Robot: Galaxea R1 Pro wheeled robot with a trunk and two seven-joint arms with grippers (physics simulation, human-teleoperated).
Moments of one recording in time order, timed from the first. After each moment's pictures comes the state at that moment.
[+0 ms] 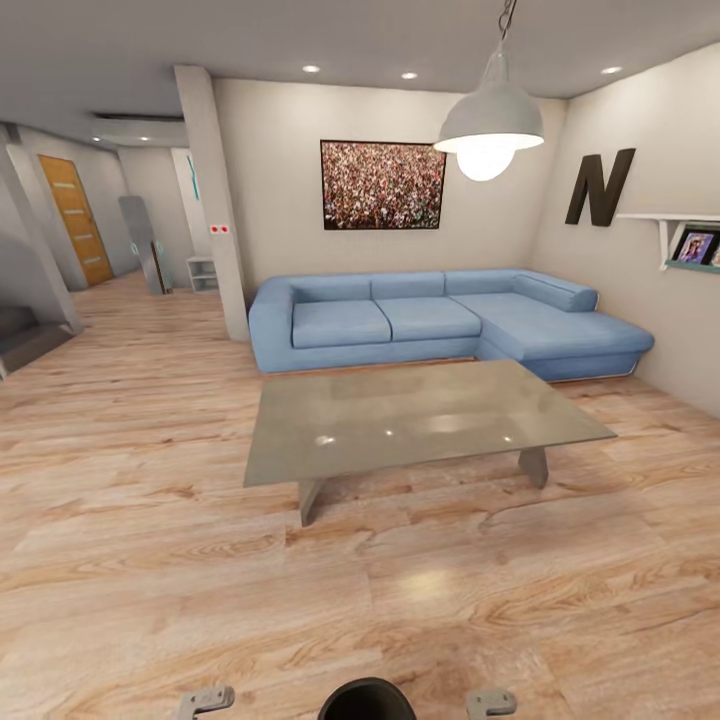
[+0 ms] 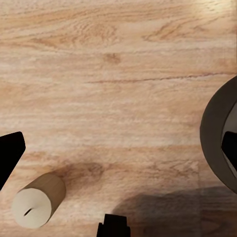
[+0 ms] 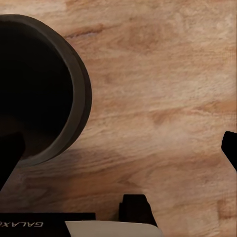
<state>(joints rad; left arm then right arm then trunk) -0.33 0.05 0.05 -0.32 0.08 0.11 0.02 -0.20 0.05 0.21 -0.66 -0.15 0.37 -0.20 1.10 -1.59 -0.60</state>
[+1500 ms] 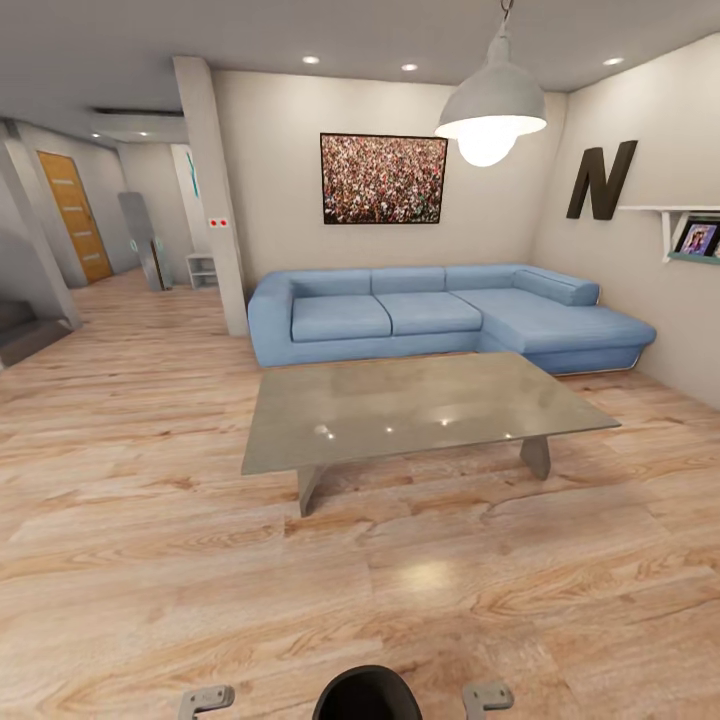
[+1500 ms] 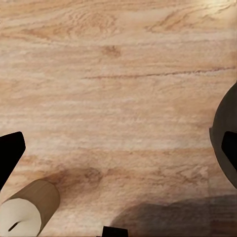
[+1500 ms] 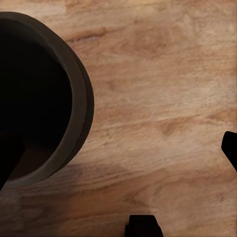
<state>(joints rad) -0.33 0.05 0.05 -0.32 0.08 0.10 0.02 -0.20 0.06 0.21 -0.66 -0.15 0.32 -0.21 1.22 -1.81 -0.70</state>
